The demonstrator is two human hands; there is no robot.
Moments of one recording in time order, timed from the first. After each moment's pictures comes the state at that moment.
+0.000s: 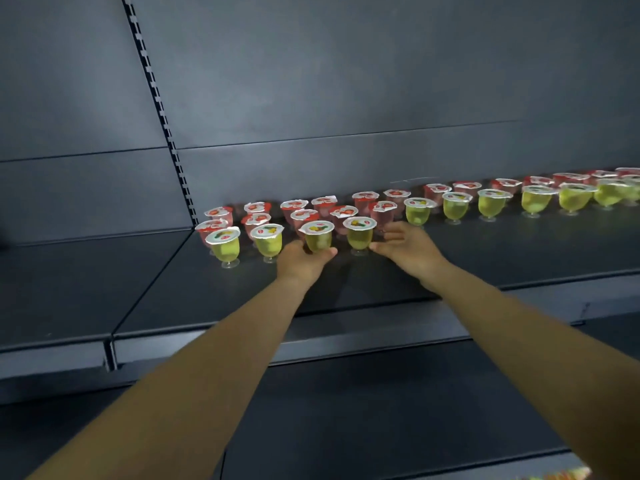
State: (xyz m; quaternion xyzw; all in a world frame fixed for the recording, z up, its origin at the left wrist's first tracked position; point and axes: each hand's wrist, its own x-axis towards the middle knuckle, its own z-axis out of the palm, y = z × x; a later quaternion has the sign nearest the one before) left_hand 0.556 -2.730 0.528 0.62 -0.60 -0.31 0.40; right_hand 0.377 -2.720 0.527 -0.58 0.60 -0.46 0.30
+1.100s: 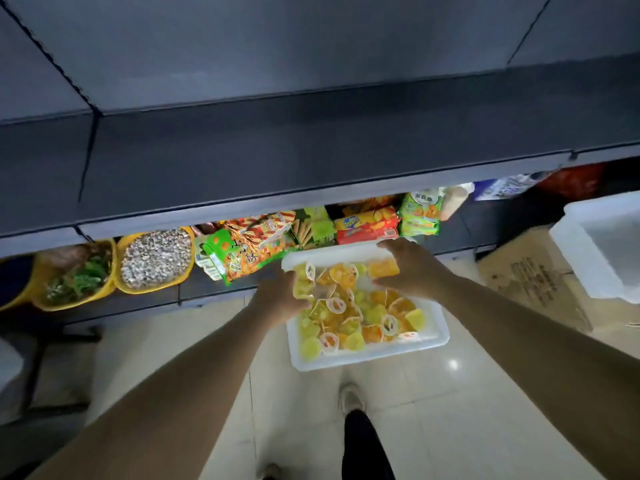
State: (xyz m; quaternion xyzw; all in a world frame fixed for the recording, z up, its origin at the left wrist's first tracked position) left_hand 0.399 -2.429 0.109 0.59 -0.72 -0.33 -0.13; right_hand 0.160 -2.406 0.151 -0.65 0.69 0.04 0.30
